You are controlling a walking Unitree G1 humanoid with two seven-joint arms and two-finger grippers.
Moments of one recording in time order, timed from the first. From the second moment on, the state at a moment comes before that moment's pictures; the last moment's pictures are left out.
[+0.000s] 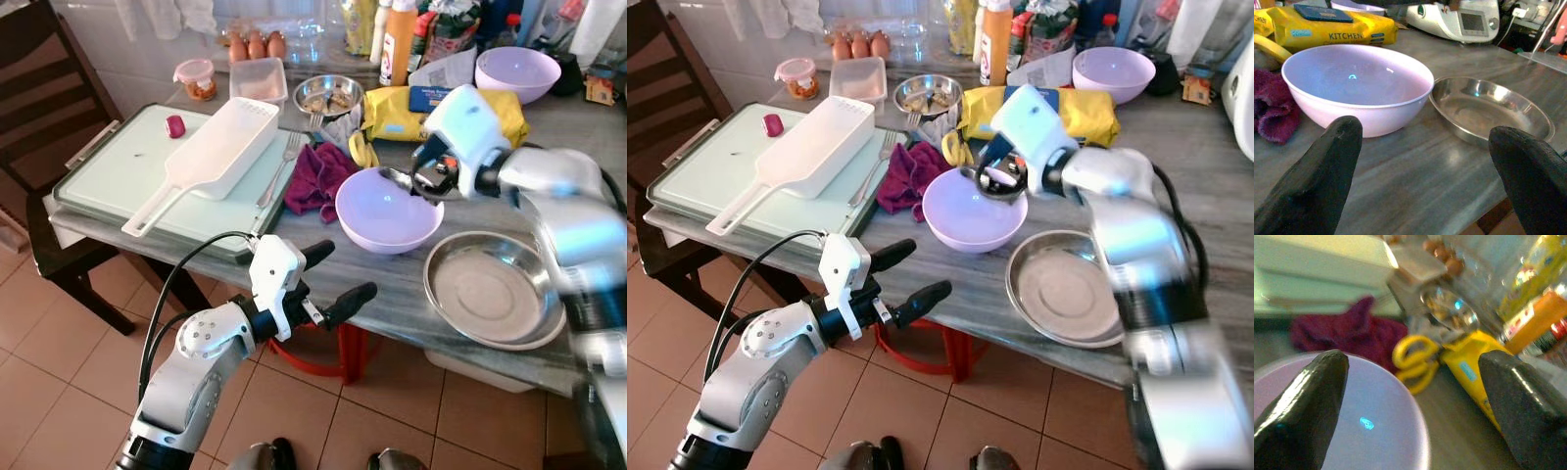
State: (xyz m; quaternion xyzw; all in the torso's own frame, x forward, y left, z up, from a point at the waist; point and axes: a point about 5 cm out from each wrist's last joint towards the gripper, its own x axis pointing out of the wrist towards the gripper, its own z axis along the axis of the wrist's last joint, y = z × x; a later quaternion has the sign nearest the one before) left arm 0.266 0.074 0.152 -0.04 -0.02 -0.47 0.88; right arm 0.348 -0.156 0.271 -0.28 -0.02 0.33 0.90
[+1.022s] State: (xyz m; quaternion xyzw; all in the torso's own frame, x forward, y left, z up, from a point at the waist) left arm 0.271 0.075 0.156 -0.04 -0.03 -0.48 0.88; right arm 0.249 -0.194 0.222 -0.21 0.14 0.34 0.91
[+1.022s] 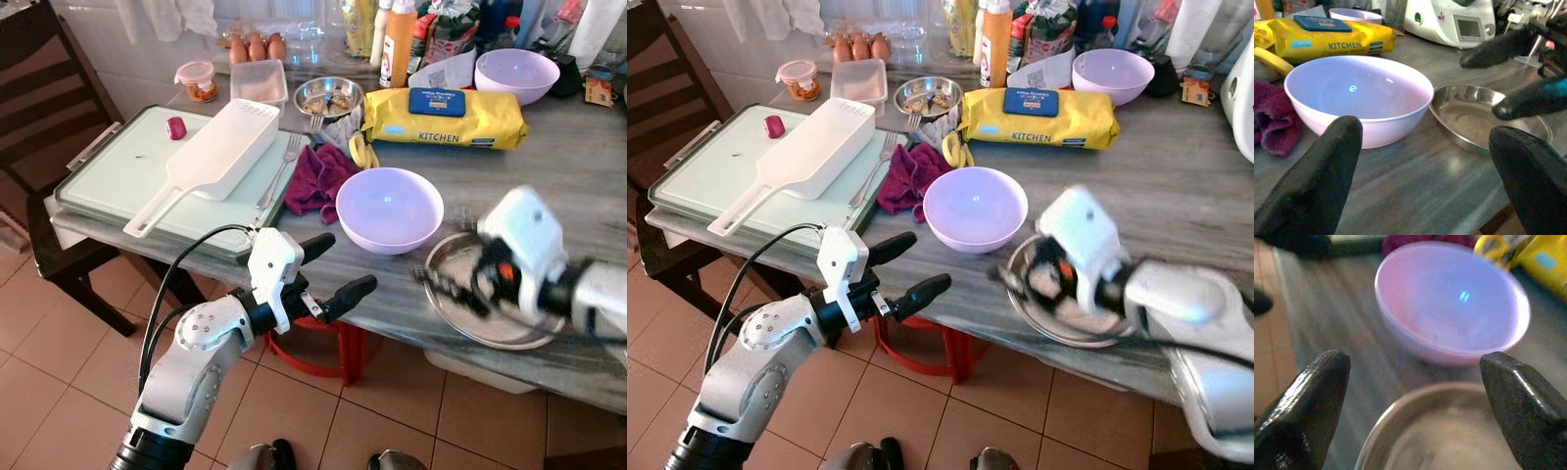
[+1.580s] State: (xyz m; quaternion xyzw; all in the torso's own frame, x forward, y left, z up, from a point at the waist) left arm 0.272 0.071 0.151 -0.05 -0.03 -0.48 0.87; right arm 0.243 -0.227 0.197 -0.24 0.22 0.27 0.91
